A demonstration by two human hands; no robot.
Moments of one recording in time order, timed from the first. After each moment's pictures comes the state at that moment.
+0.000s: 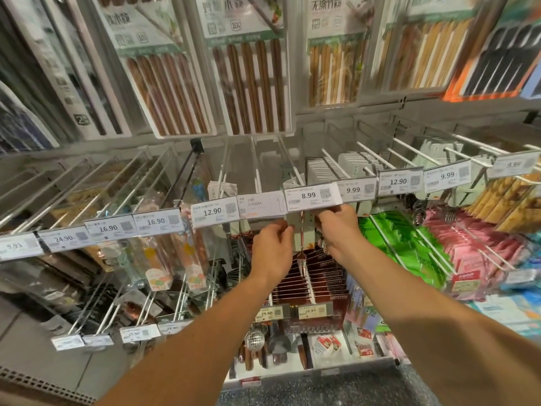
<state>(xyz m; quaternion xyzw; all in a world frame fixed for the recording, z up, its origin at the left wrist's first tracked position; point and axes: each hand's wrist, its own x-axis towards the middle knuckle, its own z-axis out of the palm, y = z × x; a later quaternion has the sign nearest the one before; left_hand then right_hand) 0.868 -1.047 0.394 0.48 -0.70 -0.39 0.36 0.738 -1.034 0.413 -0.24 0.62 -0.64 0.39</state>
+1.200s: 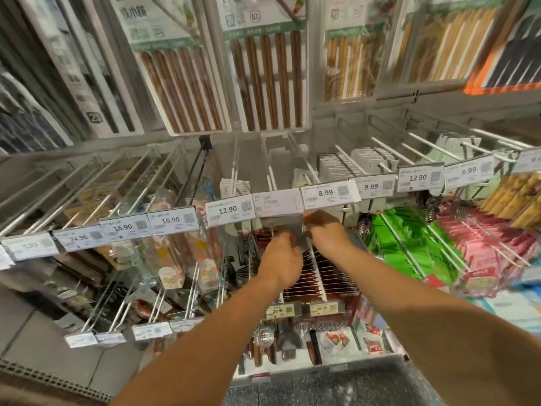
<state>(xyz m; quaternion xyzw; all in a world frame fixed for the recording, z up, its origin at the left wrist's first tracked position) 0.887 -1.056 0.383 0.51 -0.78 -0.32 0.17 0.759 -1.055 0.376 -0.41 0.74 -0.44 0.30</state>
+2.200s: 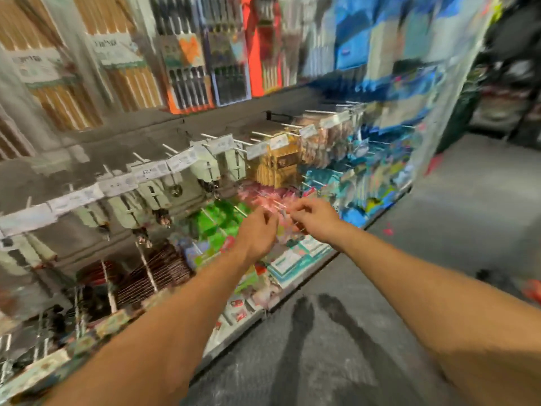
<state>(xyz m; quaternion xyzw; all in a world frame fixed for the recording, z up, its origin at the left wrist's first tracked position) 0.663 -0.721 0.445 0.26 -0.89 -0.35 0.13 0.562 -0.609 0.449 -0.28 0.77 -0.53 0.21</state>
